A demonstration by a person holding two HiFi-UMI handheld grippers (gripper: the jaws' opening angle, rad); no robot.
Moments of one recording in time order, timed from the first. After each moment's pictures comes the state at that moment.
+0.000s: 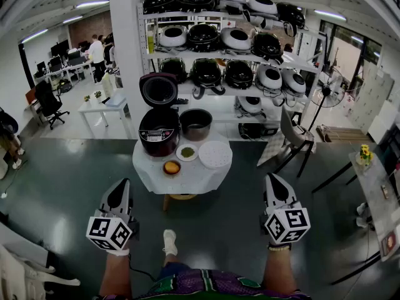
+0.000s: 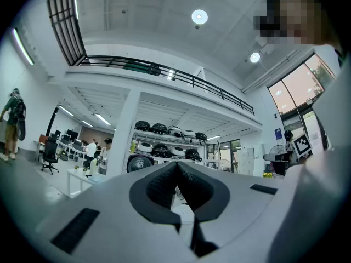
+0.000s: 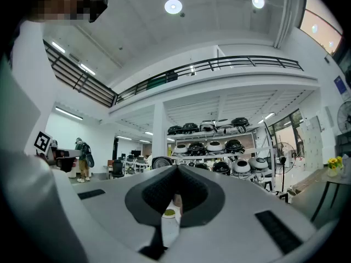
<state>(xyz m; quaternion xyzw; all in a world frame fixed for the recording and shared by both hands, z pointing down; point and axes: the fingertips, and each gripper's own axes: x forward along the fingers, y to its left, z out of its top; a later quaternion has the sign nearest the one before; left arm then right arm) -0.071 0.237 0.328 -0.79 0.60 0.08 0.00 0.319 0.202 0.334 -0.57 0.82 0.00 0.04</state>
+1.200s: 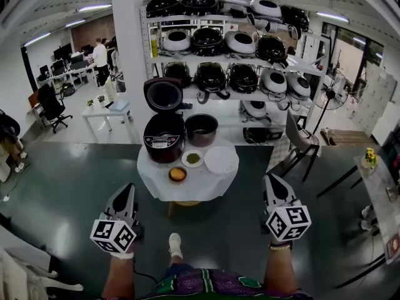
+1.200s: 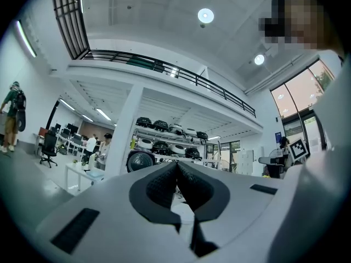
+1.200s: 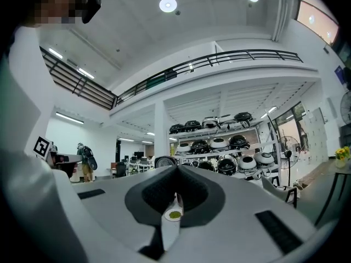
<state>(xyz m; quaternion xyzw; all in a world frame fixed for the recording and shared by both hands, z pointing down) -0.091 0.214 0.345 -0.80 0.60 0.08 -0.02 0.291 0.165 0.348 -0.56 0.83 -0.03 0.05</state>
